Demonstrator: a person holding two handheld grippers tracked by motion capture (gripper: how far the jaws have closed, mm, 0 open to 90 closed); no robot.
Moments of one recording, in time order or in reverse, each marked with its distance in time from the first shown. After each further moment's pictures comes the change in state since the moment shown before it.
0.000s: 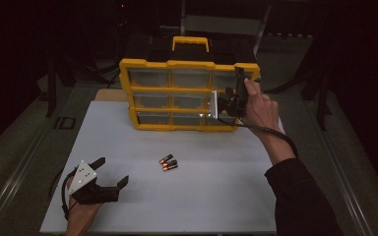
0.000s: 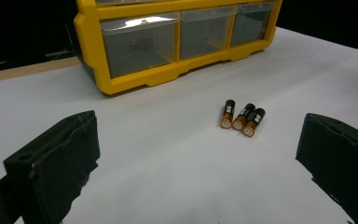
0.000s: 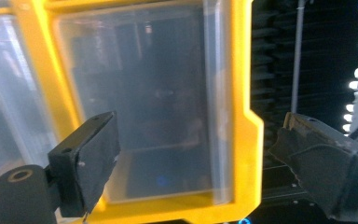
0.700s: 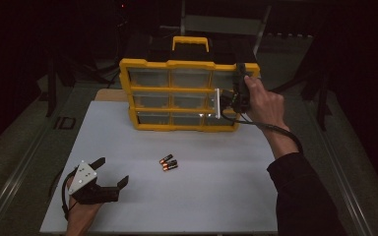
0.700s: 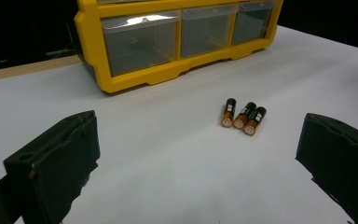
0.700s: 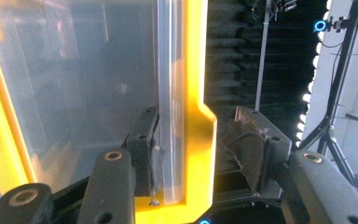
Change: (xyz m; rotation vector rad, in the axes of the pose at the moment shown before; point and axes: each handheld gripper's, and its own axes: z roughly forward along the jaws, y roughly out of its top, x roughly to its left) left arm 0.000 0.000 0.000 0.006 0.003 0.000; right arm -0.007 -0.008 0.006 -0.004 -0.124 -0.091
